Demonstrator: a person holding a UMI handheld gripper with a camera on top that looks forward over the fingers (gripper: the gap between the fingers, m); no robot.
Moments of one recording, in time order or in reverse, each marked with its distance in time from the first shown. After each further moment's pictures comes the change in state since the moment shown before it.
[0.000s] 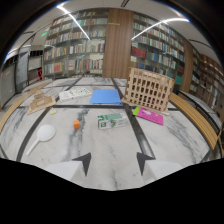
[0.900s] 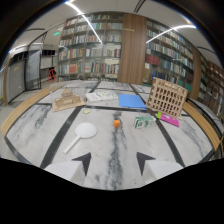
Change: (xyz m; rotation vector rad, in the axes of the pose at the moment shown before) arm -0.160 0.009 -0.081 0.049 -0.095 -0.058
